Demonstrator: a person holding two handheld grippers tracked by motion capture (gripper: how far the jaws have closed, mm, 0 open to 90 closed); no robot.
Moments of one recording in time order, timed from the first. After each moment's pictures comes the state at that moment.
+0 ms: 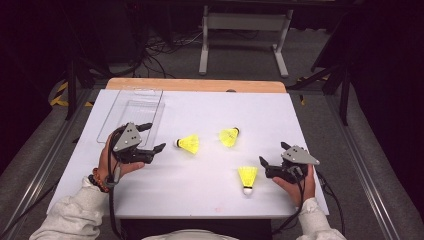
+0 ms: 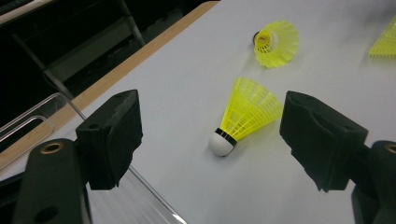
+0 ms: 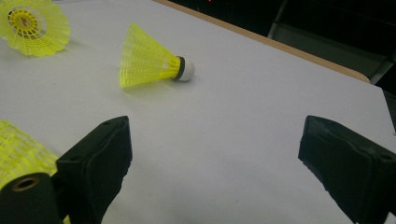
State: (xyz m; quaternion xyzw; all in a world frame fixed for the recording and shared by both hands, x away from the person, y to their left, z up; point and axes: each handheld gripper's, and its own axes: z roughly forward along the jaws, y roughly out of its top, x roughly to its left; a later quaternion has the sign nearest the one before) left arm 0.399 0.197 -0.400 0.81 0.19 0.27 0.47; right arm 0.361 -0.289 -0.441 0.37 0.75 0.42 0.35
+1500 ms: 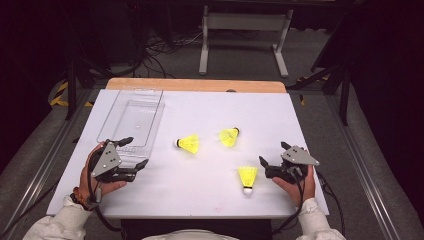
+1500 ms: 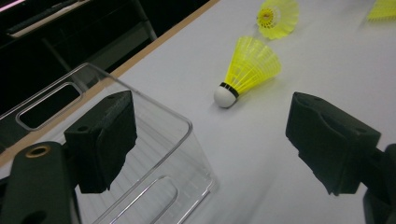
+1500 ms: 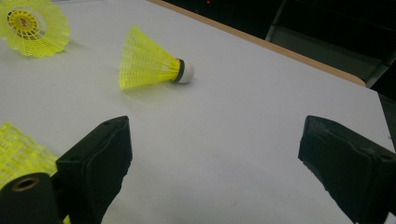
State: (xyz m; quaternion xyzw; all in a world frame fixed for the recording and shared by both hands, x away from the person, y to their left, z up) left arm 0.357 0.242 -0.429 0.80 0.20 0.31 0.47; right arm 0.360 -0.287 -0.439 0.37 0.75 0.42 0.35
